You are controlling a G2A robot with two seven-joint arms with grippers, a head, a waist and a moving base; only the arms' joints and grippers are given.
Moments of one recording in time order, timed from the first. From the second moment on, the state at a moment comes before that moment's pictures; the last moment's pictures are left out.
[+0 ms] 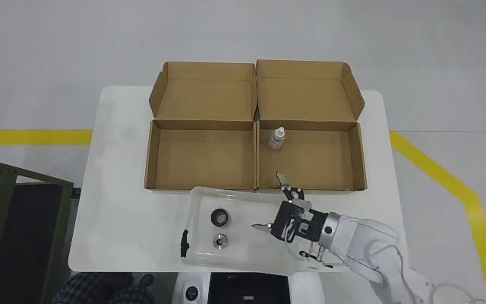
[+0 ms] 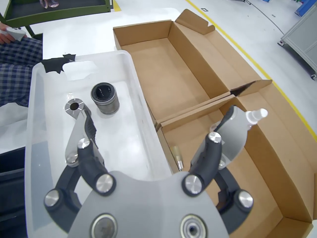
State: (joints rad) left arm -0.01 -0.37 -0.75 -1.25 2.03 -0.40 0.22; right arm -1.52 -1.00 1.16 -2.16 -1.42 -0.57 0.25
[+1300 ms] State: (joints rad) left arm -0.01 -0.37 -0.75 -1.25 2.03 -0.40 0.22; right arm -1.17 -1.12 0.71 -1.95 -1.46 -0.58 0.50
